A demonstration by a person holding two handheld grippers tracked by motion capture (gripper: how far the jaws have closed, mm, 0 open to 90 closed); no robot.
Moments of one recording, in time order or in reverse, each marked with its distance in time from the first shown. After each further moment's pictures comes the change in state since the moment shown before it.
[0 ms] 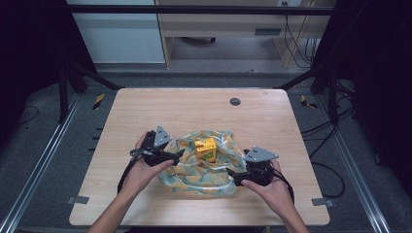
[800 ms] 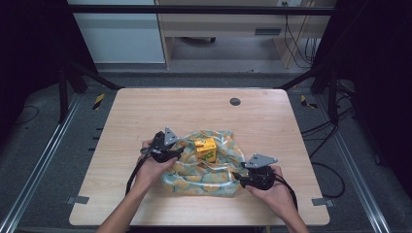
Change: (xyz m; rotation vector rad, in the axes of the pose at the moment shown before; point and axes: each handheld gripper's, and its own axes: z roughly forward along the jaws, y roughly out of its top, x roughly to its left) left arm 0.004 -0.016 0.046 0.085 0.019 -0.021; right arm -0.006 -0.033 0.009 0.116 0.055 -0.003
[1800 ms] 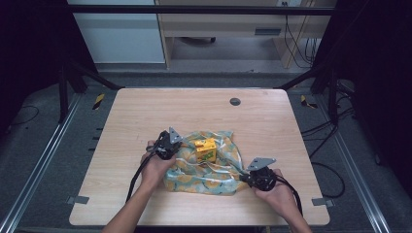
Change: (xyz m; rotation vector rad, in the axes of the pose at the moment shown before) left arm 0.000 -0.003 0.027 0.076 0.035 0.033; right arm -0.010 -0.020 0.008 0.150 0.059 -0.005
